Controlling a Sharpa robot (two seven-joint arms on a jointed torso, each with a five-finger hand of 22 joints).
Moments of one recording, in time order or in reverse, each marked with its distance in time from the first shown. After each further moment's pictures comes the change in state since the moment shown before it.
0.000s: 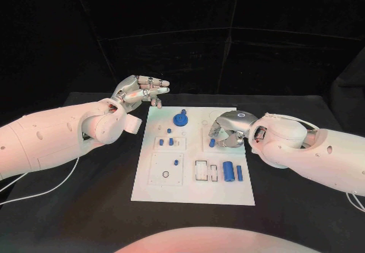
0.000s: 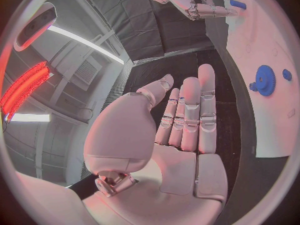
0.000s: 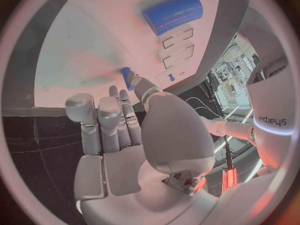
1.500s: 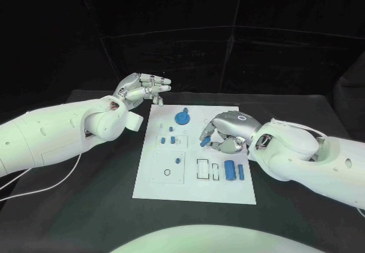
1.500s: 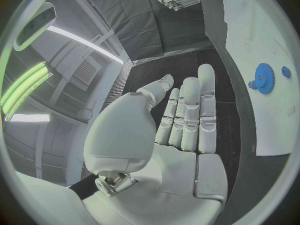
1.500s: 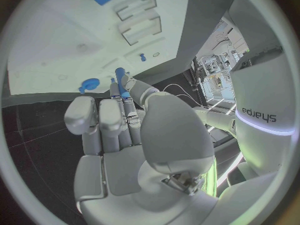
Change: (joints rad) left arm 0.000 0.004 0.000 -0.015 0.000 0.006 -0.005; left_hand 0.000 0.000 0.000 0.000 0.000 0.000 0.000 0.000 0.000 0.000 0.000 0.004 0.000 -0.004 -0.004 0.000 -0.002 0.000 0.000 0.000 0.000 -0.001; right arm -0.004 -0.051 -0.004 0.194 0.018 -0.153 0.040; right_hand 0.029 0.058 0.188 -0.035 -0.069 0.144 -0.003 0.045 0.017 0.168 -0.025 -0.018 0.004 -0.004 -0.025 0.073 0.069 0.000 0.050 -0.028 0.065 0.104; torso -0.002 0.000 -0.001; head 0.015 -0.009
